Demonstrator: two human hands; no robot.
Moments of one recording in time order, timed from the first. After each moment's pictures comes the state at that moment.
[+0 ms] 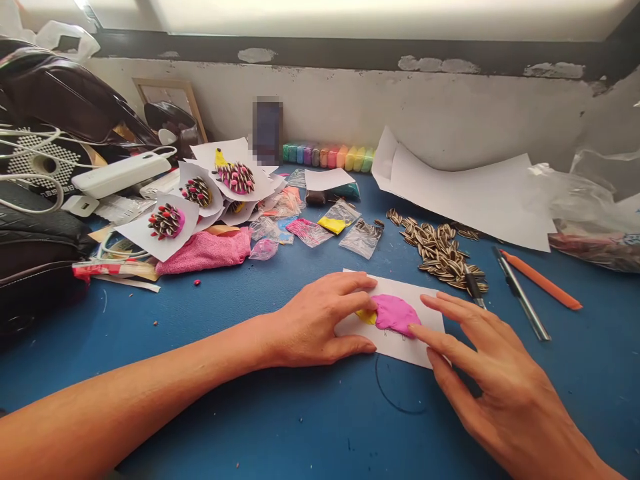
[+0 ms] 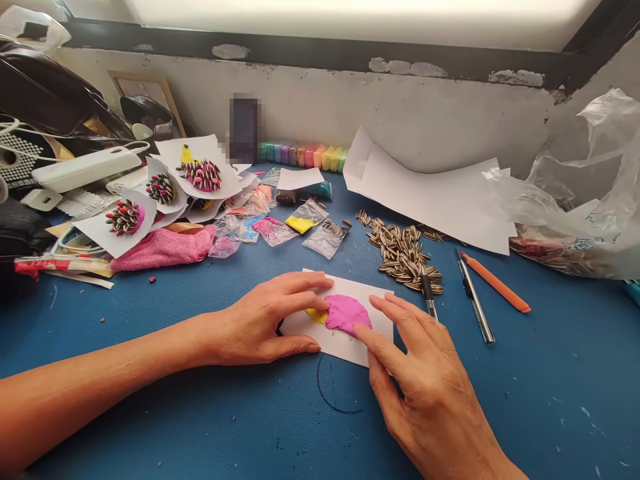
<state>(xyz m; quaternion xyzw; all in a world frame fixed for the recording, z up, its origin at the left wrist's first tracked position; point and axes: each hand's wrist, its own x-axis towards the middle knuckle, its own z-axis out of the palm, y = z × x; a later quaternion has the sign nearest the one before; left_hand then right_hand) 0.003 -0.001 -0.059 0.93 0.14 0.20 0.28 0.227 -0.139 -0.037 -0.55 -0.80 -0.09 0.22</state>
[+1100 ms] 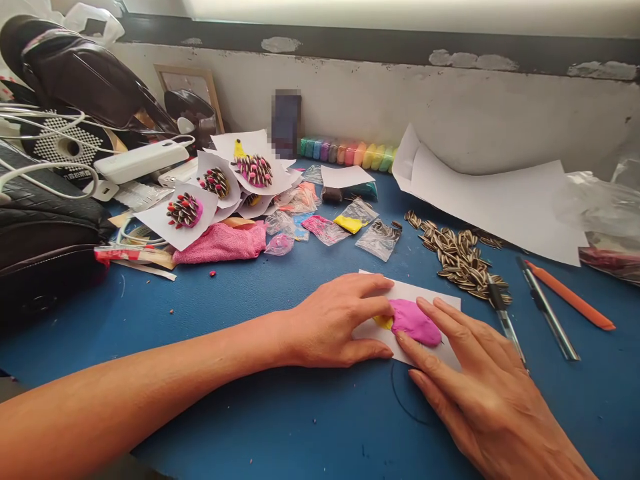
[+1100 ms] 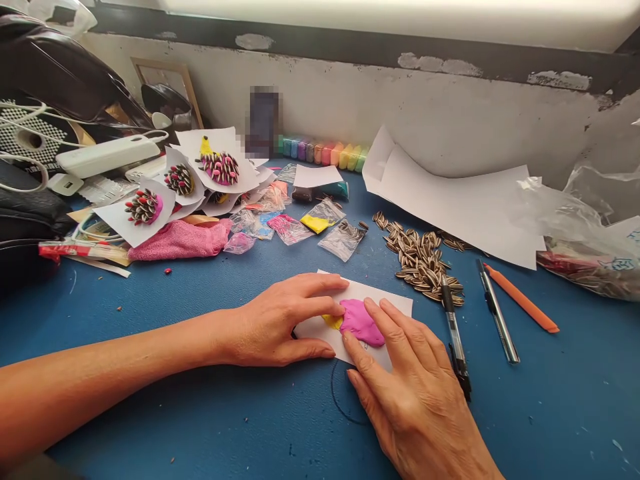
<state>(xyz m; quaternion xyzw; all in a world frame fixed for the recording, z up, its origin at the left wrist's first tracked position) 0.002 -0.001 -0.062 0.93 0.15 0.20 0.27 0.215 -0.131 -0.045 -0.50 -0.84 -0.14 0.16</state>
